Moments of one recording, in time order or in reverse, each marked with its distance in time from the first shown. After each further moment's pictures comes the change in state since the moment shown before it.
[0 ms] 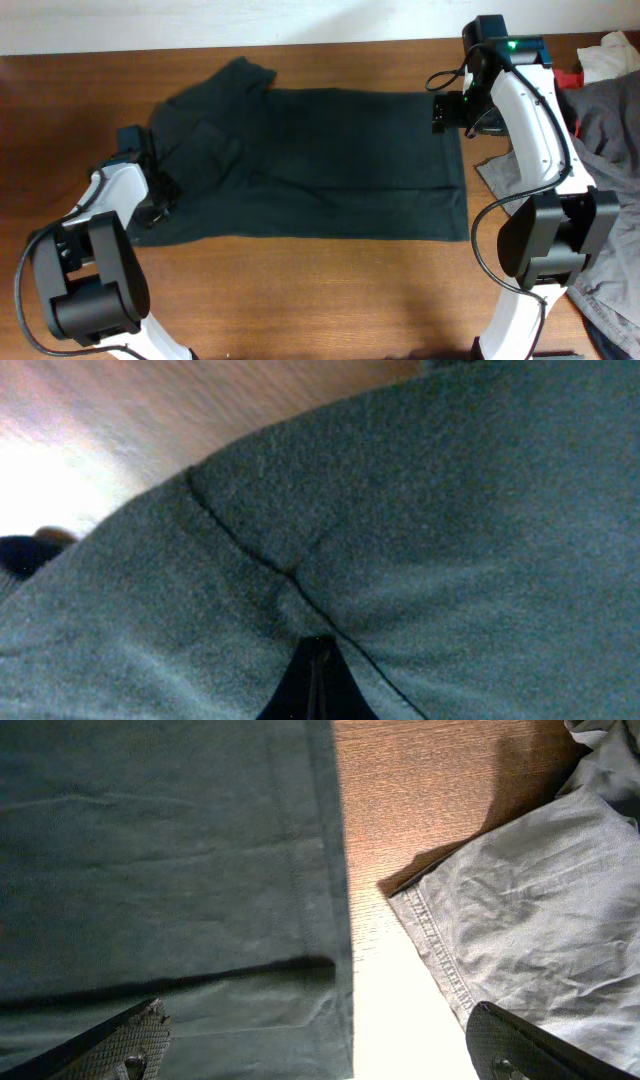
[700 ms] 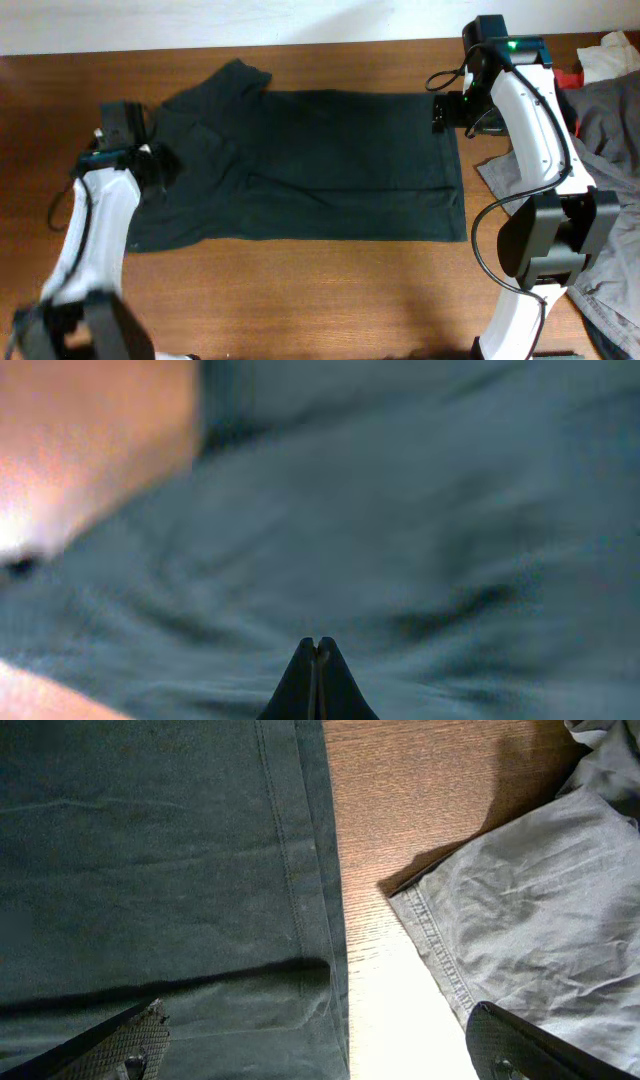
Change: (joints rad) left arm -0.070 -0.300 0.086 -0.042 0.125 -0.004; right arm 0.000 0.000 0.000 0.001 0.000 0.002
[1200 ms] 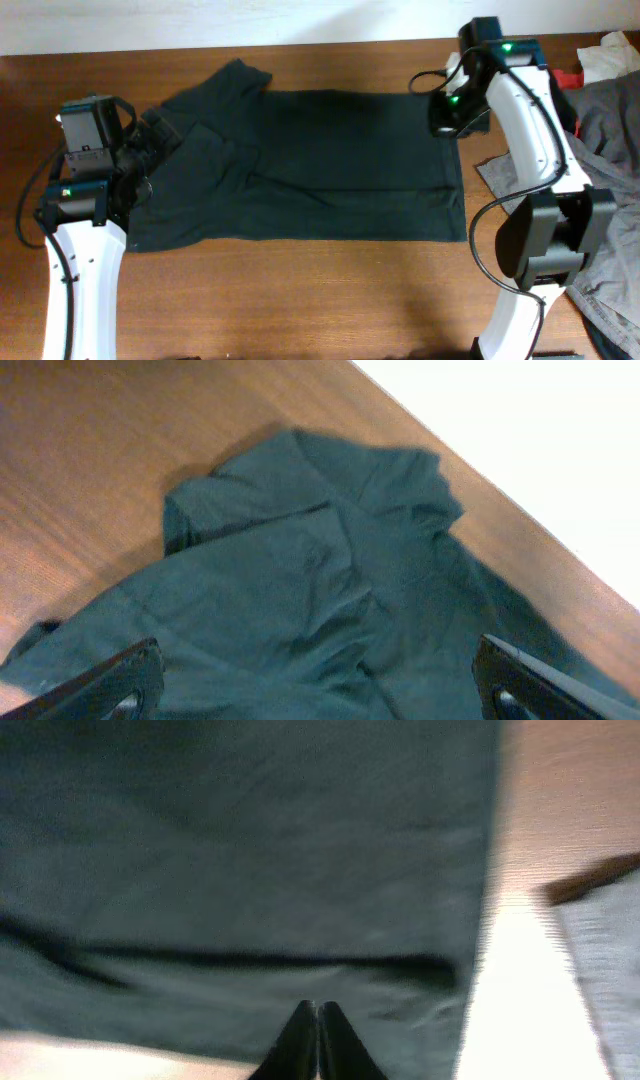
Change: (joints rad) left arm -0.027 -0.276 0.039 -0.023 -0.019 -0.018; right arm 0.031 0.000 -0.043 0.035 -0.302 -0.019
